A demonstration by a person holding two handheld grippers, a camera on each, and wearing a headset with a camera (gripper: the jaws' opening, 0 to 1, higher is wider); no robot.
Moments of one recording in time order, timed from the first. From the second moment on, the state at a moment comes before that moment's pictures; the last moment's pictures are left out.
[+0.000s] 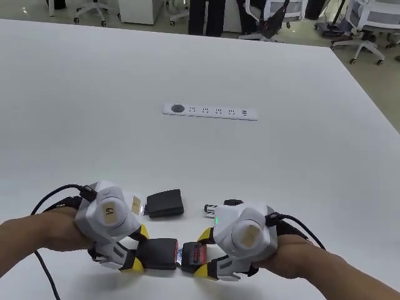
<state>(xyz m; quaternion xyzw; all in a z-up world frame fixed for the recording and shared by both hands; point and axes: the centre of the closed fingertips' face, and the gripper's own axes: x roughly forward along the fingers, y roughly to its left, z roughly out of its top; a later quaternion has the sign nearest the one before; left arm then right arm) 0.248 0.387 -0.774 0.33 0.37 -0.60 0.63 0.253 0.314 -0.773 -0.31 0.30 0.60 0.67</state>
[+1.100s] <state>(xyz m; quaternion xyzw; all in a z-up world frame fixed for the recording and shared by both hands) 0.252 0.395 -0.758 0.32 0.37 -0.58 0.65 0.252 0.296 -0.763 -0.34 0.29 0.60 0.66</state>
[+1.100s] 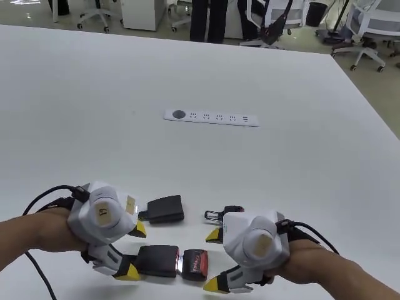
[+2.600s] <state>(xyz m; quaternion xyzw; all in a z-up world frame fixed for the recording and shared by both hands) 0.342 0.403 -0.749 0.28 0.37 -0.51 0.72 0.335 0.224 -0.742 -0.35 0.28 0.54 0.71</state>
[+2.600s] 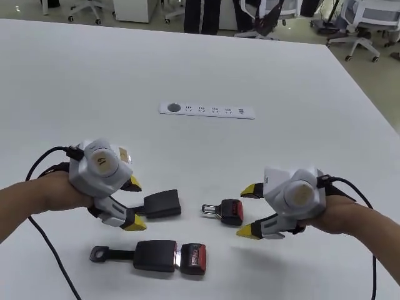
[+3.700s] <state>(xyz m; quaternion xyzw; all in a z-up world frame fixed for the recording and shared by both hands) 0.352 0.385 -0.771 0.33 0.40 -0.55 0.66 0.351 0.220 -0.773 -0.35 0.31 0.54 0.70</state>
